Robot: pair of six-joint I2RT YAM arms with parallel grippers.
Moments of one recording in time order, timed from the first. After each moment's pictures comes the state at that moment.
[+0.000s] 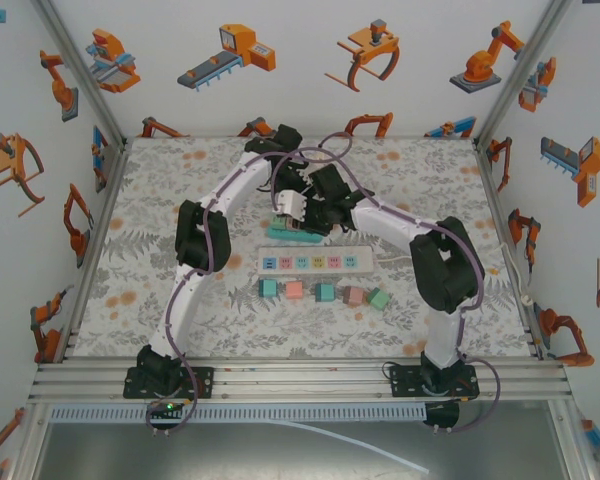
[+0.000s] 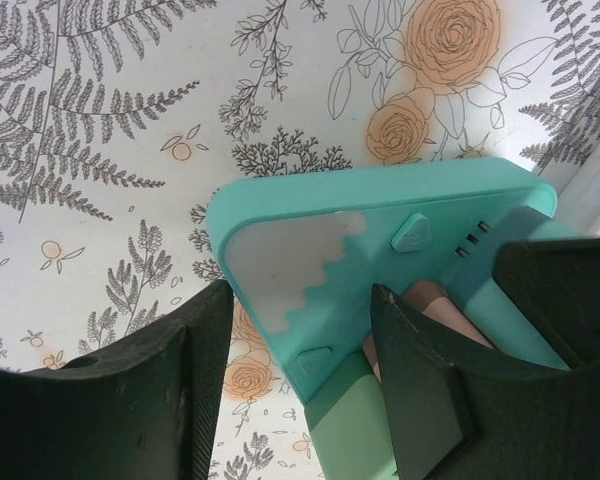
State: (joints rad) left arm -0.57 2.53 2.41 -1.10 0.29 0.52; right arm 0.62 1.91 1.40 -0.39 -0.29 -0.86
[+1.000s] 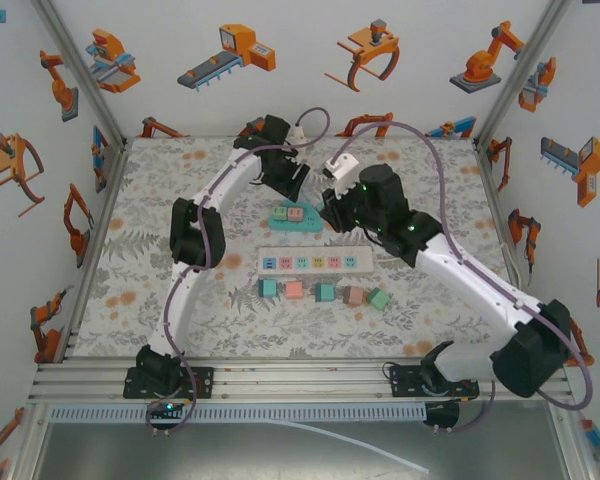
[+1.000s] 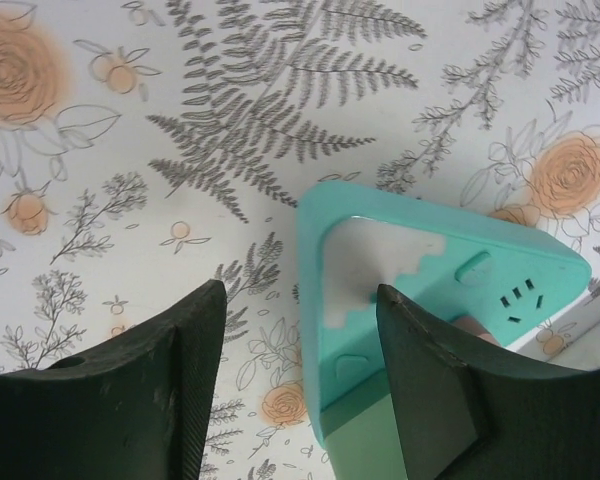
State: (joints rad) left arm -0.51 2.53 2.41 -0.94 0.21 0.22; right arm 0.65 1.28 1.12 -0.28 -0.11 -0.06
